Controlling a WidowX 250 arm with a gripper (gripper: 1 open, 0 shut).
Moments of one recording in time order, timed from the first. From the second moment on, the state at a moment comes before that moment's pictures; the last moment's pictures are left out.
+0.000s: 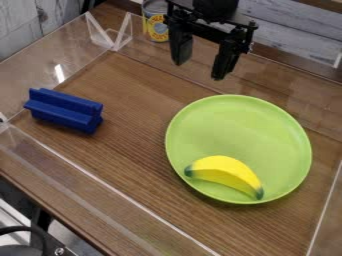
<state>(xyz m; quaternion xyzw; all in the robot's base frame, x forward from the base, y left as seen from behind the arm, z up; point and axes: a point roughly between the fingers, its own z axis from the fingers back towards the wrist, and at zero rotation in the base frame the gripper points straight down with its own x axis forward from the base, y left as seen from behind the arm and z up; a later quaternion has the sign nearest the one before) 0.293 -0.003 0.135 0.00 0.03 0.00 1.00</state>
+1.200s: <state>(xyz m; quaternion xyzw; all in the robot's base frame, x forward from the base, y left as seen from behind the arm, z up) 0.200 0.153 0.113 -0.05 -0.02 0.43 0.90</state>
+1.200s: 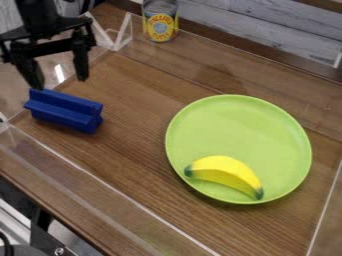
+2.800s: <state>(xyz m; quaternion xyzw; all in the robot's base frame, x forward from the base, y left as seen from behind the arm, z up) 0.217 0.172 0.060 -0.05 -0.03 0.58 0.81</state>
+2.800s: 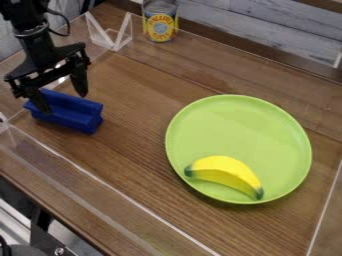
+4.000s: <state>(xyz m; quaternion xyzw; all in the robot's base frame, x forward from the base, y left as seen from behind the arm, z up) 0.223 0.171 0.050 -0.04 -0.03 0.57 0.82</state>
